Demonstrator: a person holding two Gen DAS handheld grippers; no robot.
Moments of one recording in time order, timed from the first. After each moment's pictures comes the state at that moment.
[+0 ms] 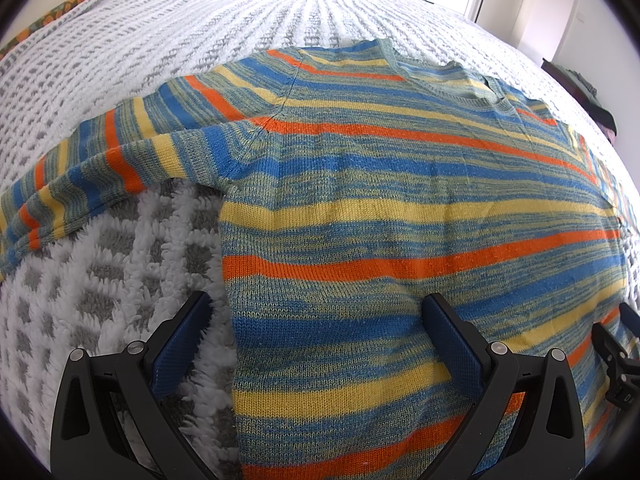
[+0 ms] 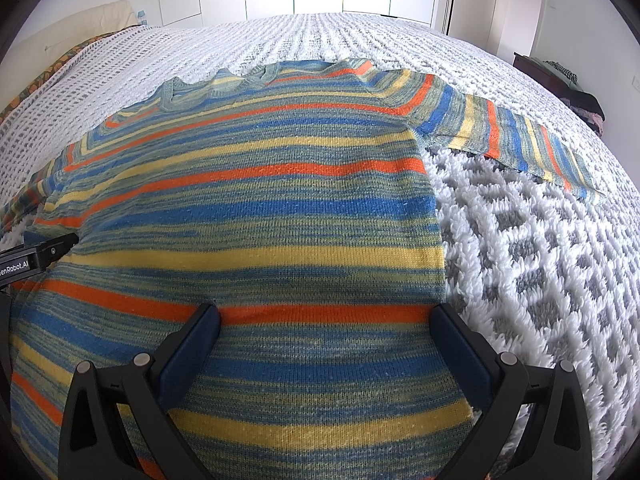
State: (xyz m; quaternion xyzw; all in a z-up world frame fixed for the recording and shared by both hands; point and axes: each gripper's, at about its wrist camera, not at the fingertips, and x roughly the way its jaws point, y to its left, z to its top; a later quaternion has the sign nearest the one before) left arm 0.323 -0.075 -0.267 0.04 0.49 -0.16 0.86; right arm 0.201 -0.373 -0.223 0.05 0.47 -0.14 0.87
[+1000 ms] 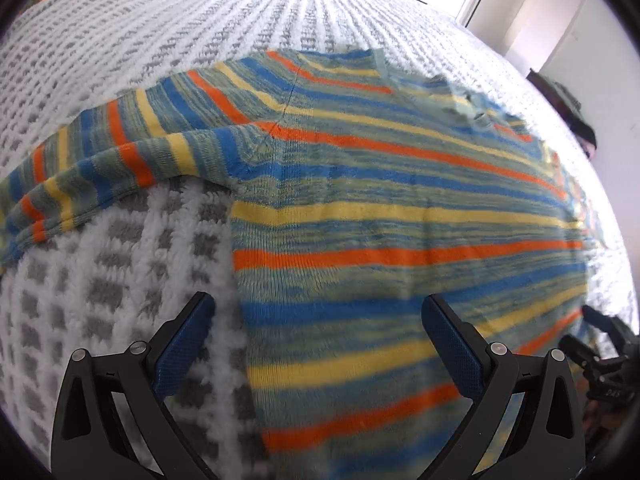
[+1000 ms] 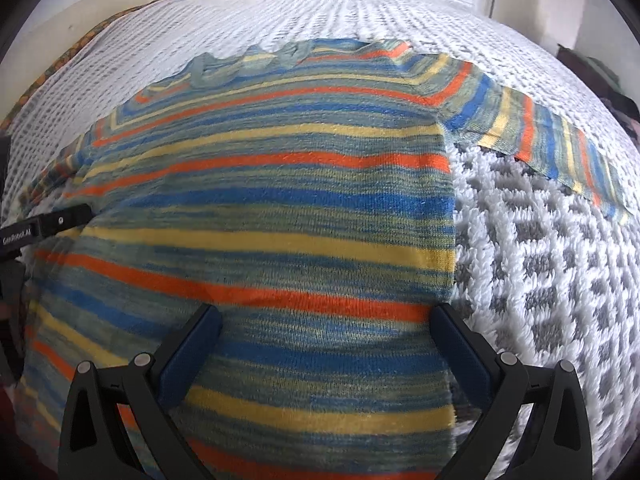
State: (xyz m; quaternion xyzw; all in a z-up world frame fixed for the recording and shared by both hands) left arm 0.325 -0.053 -0.236 -0.02 0.52 -0.21 0.83; right arm 0.210 -0.392 -0.206 0.06 0.52 -0.05 0.85
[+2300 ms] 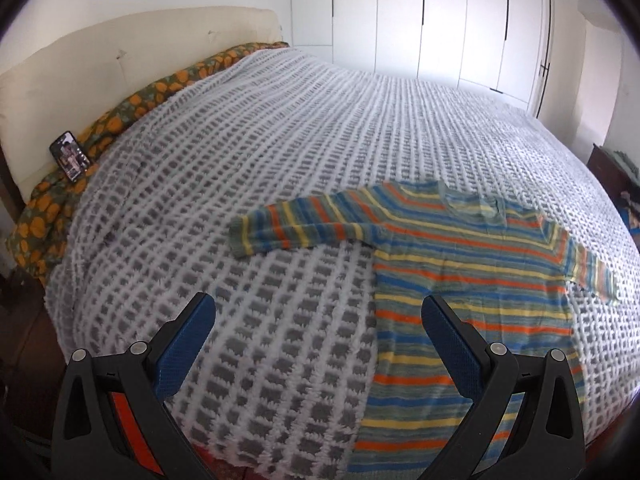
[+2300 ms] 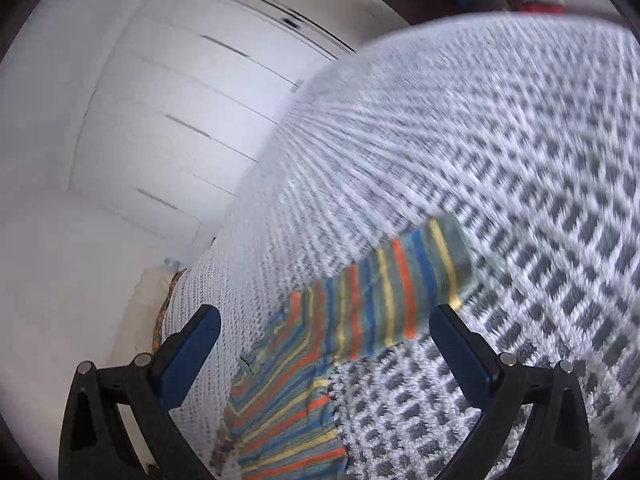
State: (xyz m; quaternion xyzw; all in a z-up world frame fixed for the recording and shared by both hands) left arm 0.166 0.029 -0.073 0.00 0.38 0.00 0.92; right arm 0.130 -0.704 -0.093 0.52 0.26 -0.11 0.81
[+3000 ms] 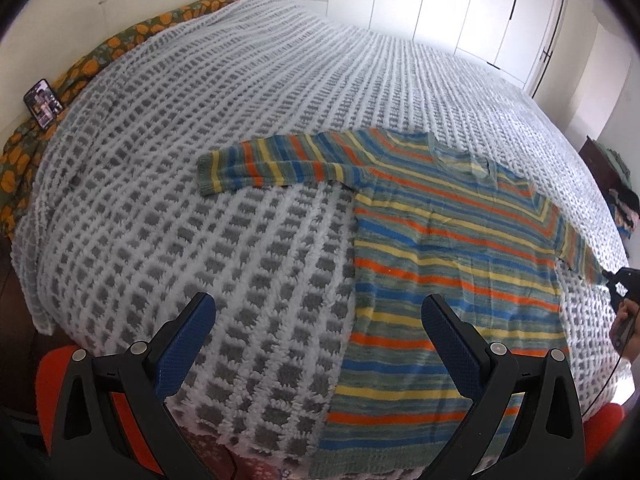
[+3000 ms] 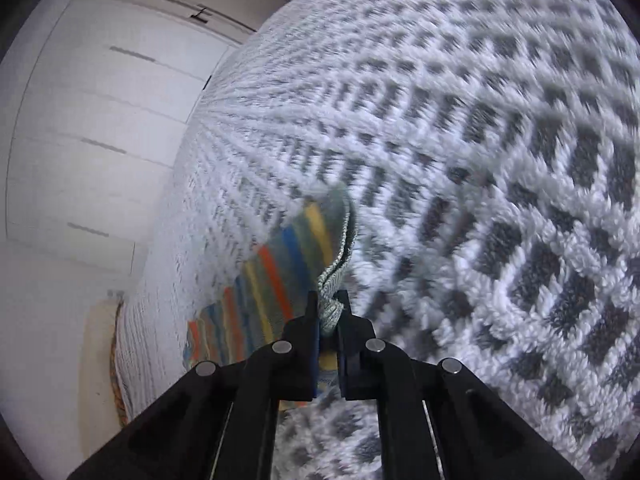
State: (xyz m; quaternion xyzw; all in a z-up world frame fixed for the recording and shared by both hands) left arm 0.170 0.029 -0.112 -0.05 0.46 -0.03 0.89; right arm 0.197 -0.721 -0.169 0.51 0.31 -0.21 0.77
